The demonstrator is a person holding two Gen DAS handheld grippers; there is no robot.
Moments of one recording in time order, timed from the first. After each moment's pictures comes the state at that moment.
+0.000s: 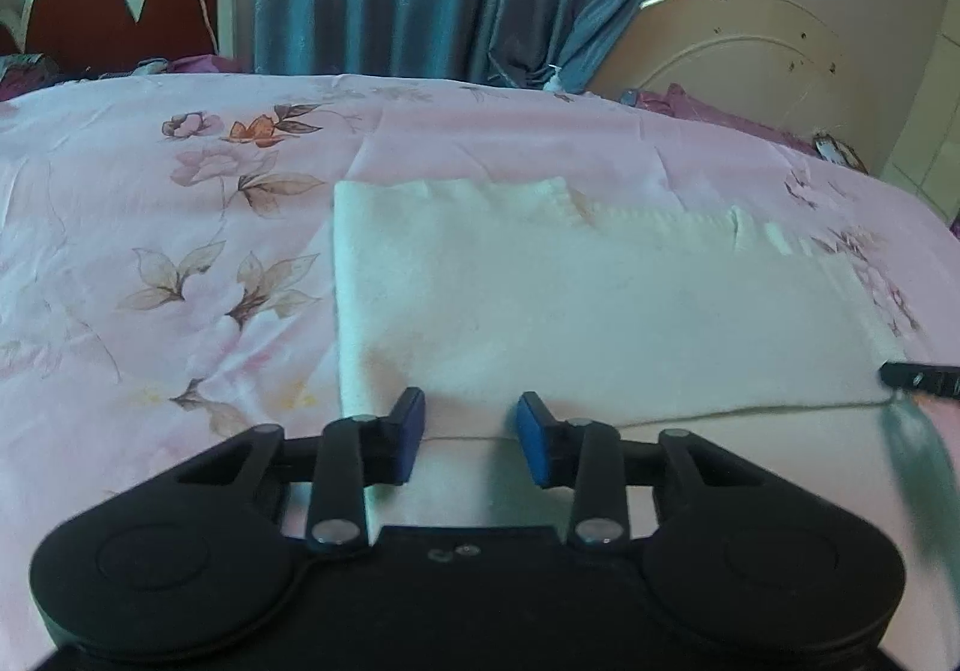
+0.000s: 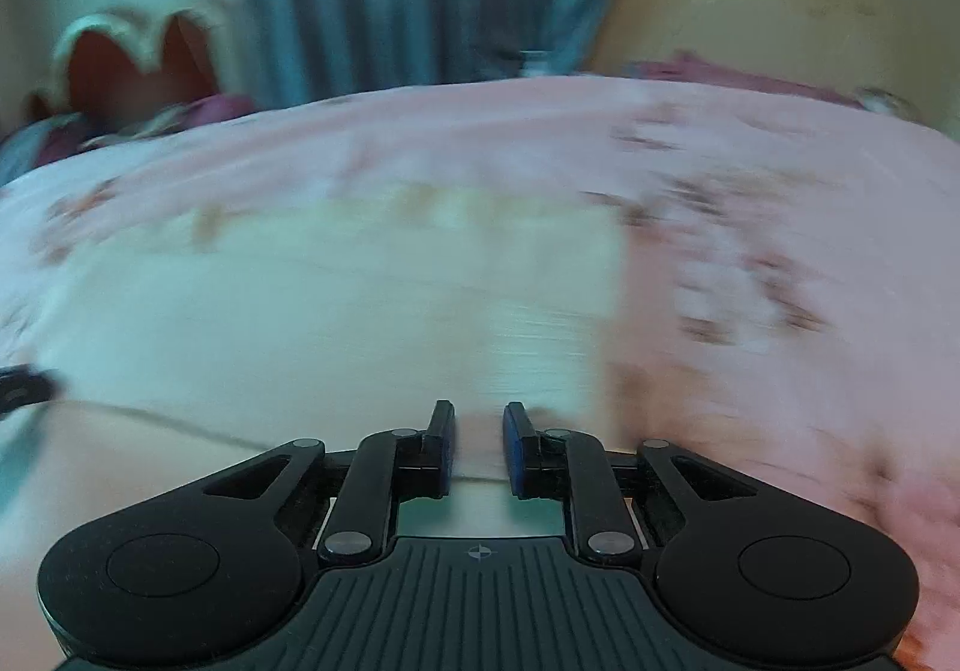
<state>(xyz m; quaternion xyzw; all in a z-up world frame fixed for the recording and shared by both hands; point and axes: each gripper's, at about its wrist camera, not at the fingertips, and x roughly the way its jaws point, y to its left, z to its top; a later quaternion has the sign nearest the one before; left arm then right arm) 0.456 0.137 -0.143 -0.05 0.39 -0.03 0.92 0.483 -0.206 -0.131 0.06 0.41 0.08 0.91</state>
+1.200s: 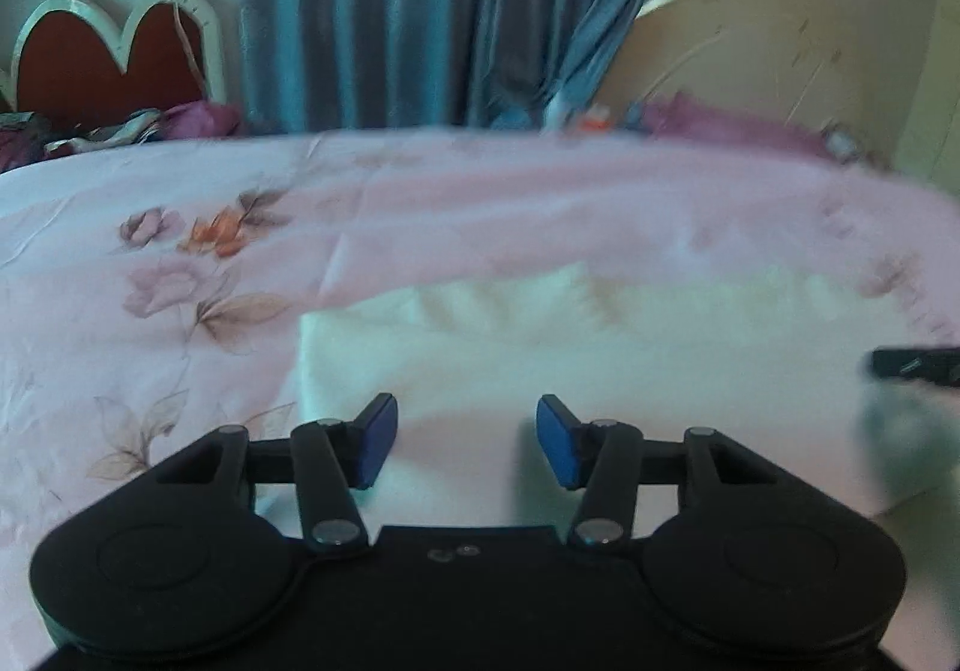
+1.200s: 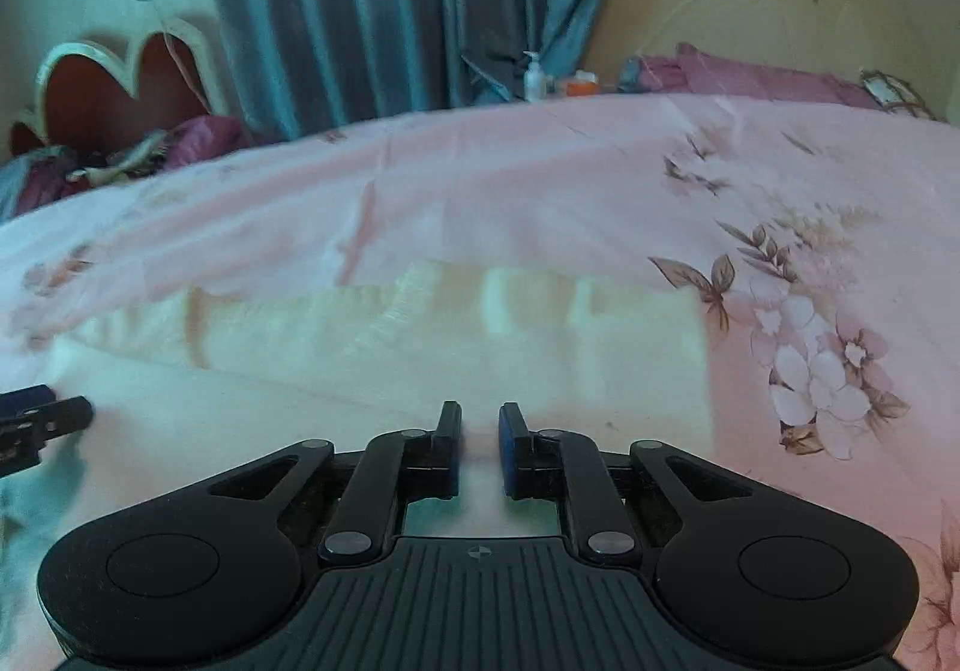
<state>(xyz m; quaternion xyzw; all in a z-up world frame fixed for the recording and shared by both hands) 0.510 0.120 -0.124 -0.02 0.36 -0.03 0.93 0.522 -0.139 -0.106 0.05 0.39 0.12 0.91</state>
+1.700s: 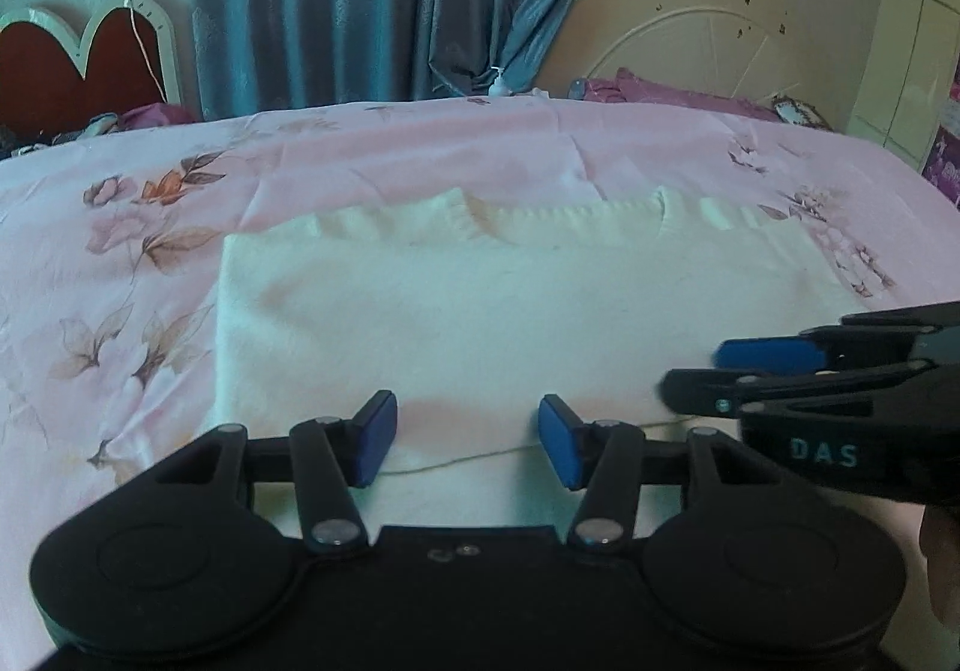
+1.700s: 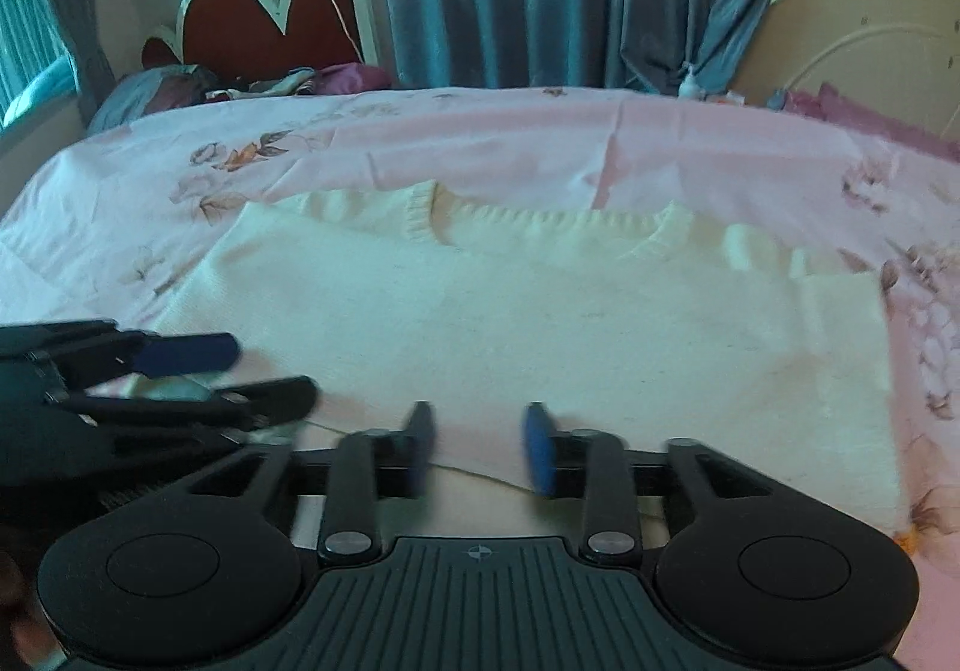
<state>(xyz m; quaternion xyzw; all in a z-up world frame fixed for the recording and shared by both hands) 0.464 0.089 -0.139 0.00 0.38 -0.06 0.92 0.473 -0.079 -0.123 -0.02 0.39 0.21 0.90</state>
